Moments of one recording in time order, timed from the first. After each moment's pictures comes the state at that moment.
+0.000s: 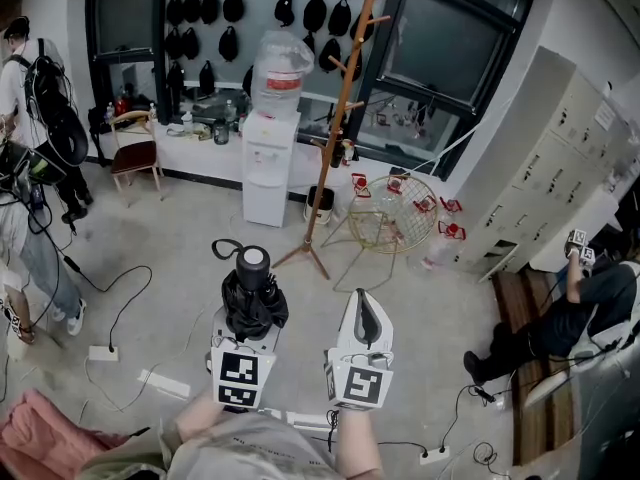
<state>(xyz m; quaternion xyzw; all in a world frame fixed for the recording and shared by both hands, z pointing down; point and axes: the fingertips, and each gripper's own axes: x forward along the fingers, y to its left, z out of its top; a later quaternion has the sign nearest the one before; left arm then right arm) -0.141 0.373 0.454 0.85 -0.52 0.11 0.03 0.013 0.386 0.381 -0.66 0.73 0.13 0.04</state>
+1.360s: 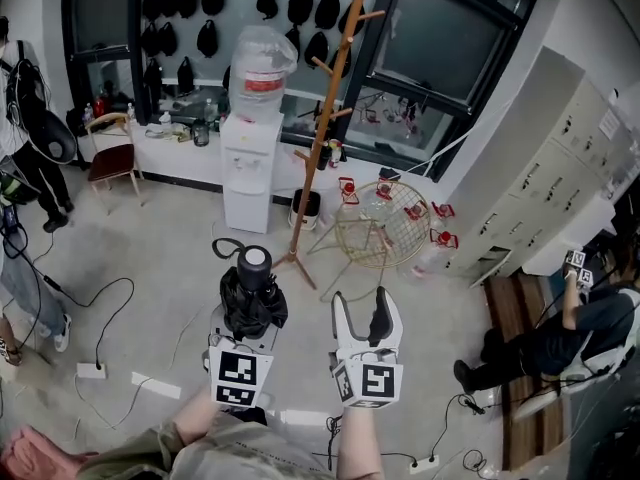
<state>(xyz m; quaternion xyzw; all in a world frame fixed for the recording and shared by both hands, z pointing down) -0.095 0.240 0.449 0.86 -0.50 0.11 0.03 0.064 0.254 0.384 -0.65 0.76 0.06 0.06</state>
